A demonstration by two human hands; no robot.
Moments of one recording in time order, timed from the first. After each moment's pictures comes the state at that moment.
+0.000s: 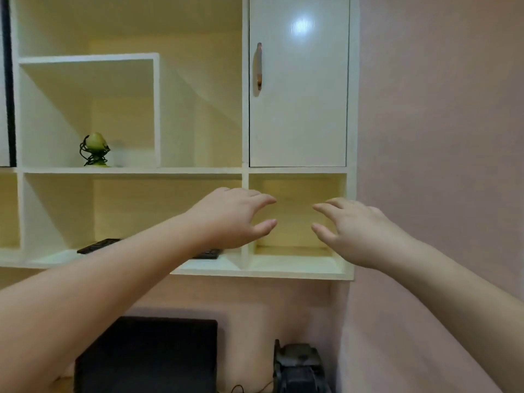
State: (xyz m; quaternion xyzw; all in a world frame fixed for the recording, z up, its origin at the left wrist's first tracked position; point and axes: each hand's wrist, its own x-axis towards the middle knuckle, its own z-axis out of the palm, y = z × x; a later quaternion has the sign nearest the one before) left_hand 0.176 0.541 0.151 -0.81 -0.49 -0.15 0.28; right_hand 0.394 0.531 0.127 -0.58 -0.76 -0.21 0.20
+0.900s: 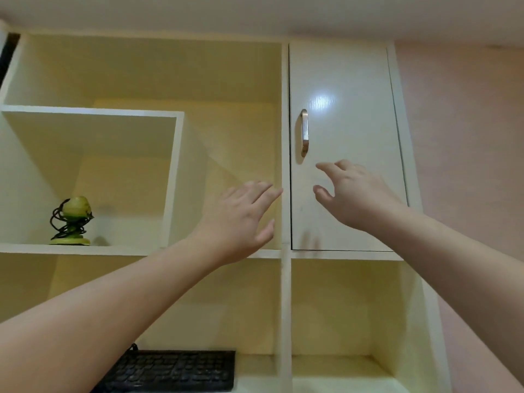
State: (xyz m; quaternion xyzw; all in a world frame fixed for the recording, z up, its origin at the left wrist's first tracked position) left_hand 0.071 0.702 0.252 -0.74 -0.37 -0.34 0.44; right_hand 0.281 0.665 0.291 -0.56 -0.64 -0.39 0.35
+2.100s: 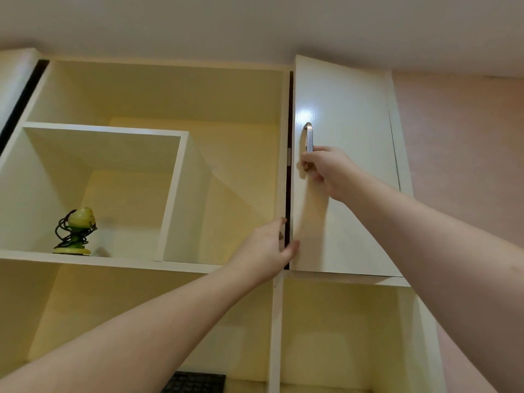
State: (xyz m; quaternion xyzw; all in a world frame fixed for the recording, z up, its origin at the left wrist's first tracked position) left_hand 0.133 0.726 0.241 -0.77 -0.41 -0.47 0.13; right_hand 0.273 0.708 0.381 -0.32 -0.66 0.14 0.66
